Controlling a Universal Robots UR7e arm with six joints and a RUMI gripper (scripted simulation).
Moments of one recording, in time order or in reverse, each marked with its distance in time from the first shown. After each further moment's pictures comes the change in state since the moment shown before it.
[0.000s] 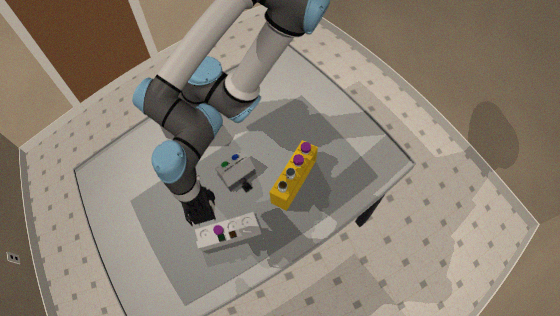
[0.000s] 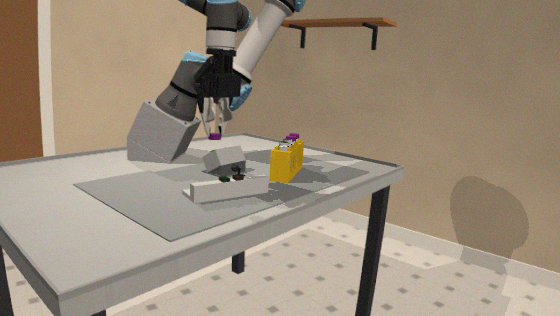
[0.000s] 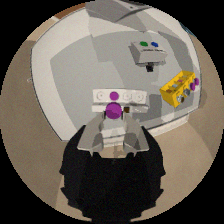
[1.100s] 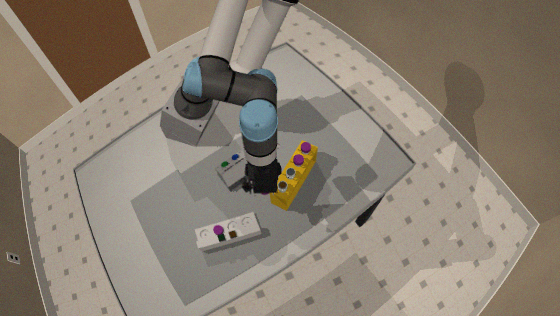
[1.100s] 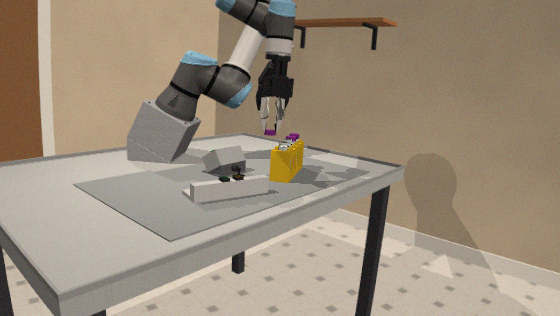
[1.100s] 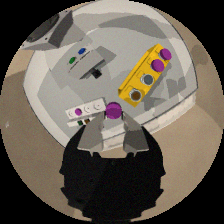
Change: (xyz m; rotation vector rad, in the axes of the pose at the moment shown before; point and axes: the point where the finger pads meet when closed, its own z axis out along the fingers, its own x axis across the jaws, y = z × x) arm 0.192 -0.025 0.001 -0.011 -0.035 0.296
